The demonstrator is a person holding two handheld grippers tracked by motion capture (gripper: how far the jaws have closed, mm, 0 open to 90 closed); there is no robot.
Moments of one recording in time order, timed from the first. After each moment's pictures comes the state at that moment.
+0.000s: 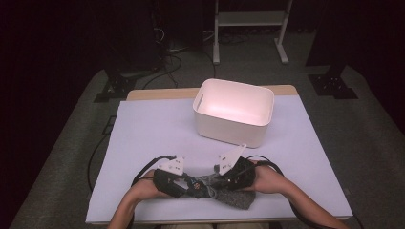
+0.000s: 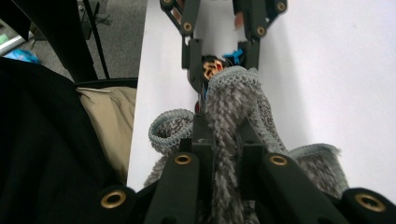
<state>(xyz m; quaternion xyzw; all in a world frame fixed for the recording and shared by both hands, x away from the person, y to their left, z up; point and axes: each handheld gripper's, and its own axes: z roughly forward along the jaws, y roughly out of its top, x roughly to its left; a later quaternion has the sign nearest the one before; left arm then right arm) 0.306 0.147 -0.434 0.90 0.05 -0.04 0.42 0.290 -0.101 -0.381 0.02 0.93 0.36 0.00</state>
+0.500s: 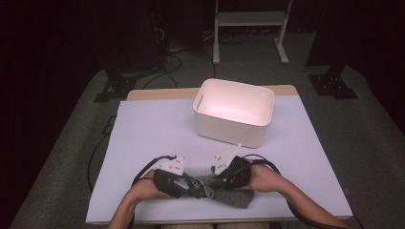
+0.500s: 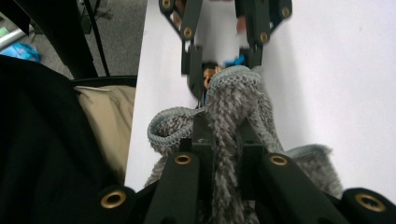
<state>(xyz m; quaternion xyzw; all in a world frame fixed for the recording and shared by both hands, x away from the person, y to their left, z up) 0.306 0.146 -0.435 0.90 0.05 -0.05 0.43 0.293 -0.089 -0.379 0.01 0.94 0.35 0.01</state>
